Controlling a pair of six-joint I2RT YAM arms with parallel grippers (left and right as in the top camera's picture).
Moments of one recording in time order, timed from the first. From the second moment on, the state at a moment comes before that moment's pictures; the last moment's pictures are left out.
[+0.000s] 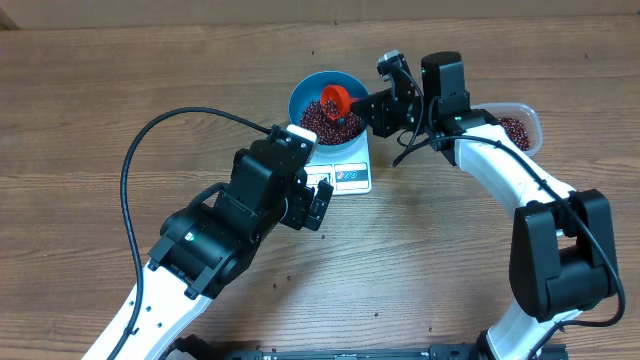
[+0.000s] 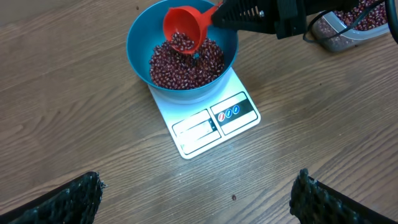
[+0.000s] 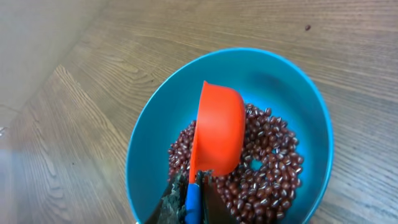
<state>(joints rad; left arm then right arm) -0.63 1.16 1.18 -0.81 -0.16 -0.16 0.24 1.87 1.27 -0.10 -0.68 0.07</state>
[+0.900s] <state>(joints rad) -0.63 1.16 1.18 -0.81 -0.16 -0.16 0.24 1.87 1.27 -0.12 -0.73 0.15</state>
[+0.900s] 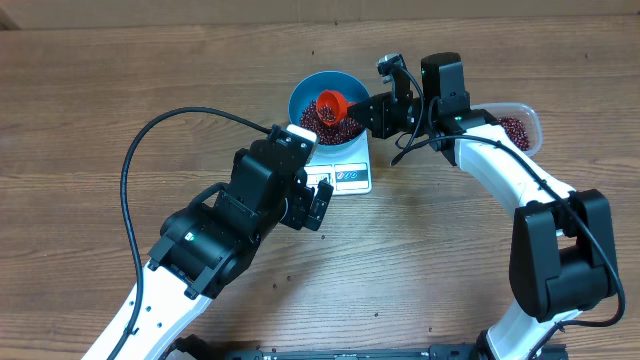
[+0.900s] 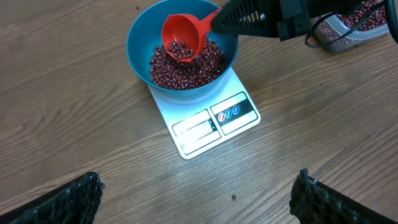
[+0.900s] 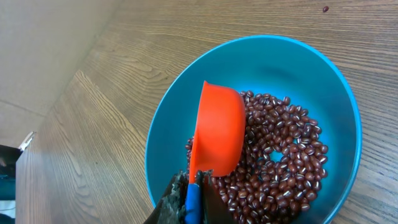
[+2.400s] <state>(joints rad) -0.63 1.16 1.18 -0.81 -0.16 -0.16 0.22 1.87 1.27 -0.14 -0.74 0.09</state>
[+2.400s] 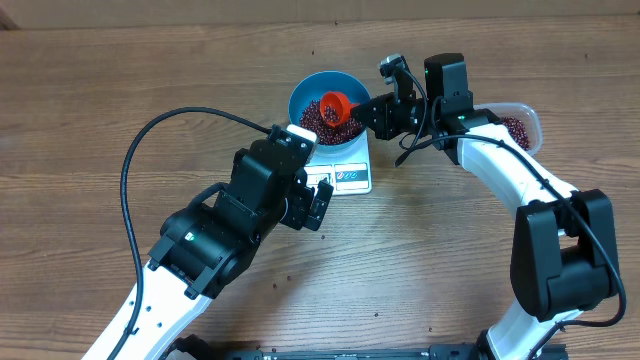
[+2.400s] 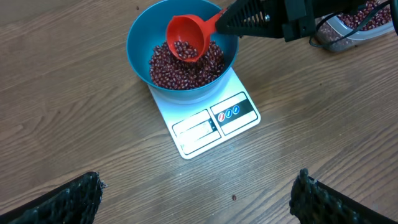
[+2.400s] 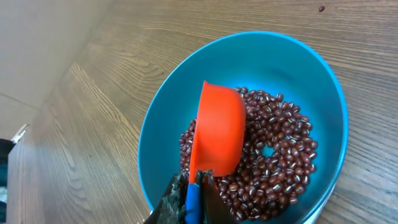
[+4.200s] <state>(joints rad) -0.63 1.16 1.18 -0.82 -0.16 -0.16 -0.32 1.70 1.27 -0.57 -0.97 0.20</state>
